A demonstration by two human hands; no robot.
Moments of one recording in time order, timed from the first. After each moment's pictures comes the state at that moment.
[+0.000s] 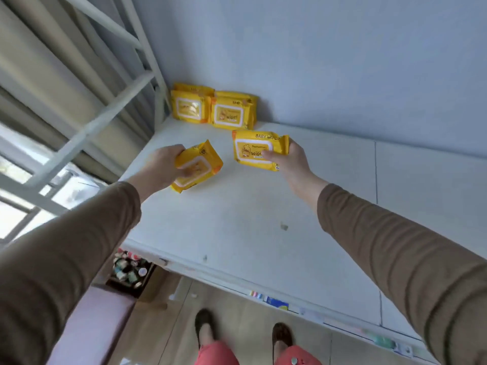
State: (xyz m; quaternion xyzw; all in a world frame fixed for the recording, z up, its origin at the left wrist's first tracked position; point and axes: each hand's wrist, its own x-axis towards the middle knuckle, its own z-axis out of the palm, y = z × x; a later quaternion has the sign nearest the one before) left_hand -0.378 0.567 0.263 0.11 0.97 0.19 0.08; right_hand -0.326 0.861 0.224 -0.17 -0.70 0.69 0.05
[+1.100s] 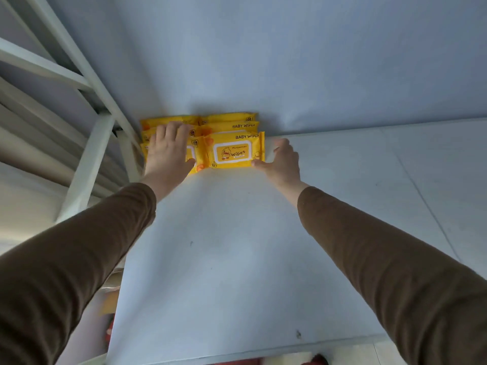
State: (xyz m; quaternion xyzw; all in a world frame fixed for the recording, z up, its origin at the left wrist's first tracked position) left_hand -0.610 0.566 0.222 0.37 0.92 0.06 -0.12; right_hand -0.468 0.789 0.173 -0.35 -0.84 0.38 0.15
